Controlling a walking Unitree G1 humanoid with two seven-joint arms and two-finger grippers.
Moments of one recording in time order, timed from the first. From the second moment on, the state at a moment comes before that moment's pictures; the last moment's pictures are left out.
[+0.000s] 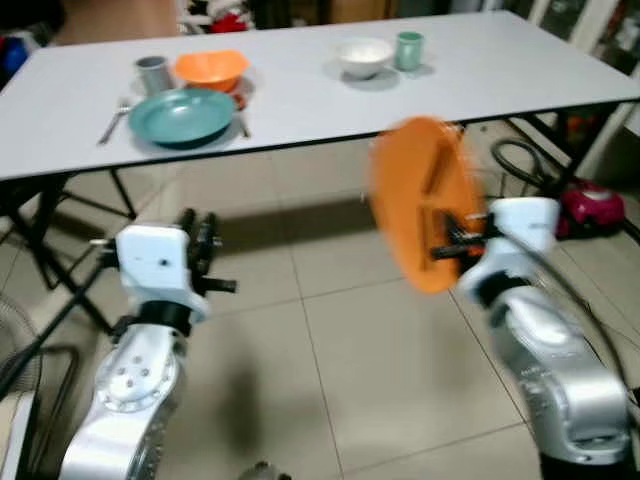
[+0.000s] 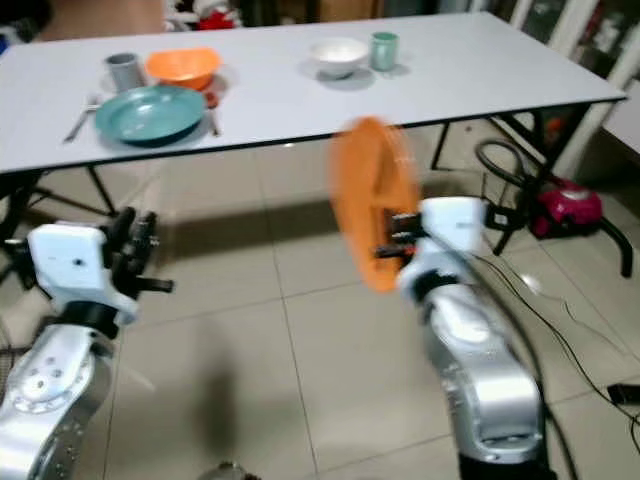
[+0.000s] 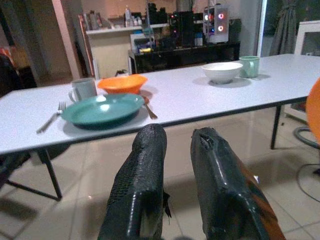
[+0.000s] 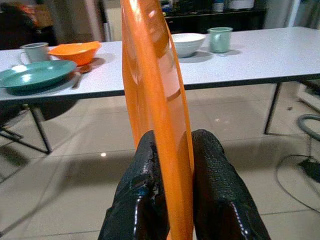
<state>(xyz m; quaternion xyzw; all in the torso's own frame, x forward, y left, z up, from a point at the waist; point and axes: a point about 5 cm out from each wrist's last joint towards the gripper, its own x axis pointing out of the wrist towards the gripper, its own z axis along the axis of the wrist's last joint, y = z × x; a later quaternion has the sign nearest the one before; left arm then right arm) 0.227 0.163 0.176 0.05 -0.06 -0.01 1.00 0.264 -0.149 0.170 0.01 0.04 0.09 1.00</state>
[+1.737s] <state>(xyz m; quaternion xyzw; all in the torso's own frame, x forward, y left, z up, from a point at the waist) 0.227 0.144 0.176 0.03 -0.07 -0.07 1.00 0.261 -0.168 0.182 0.15 0.01 0.07 0.99</state>
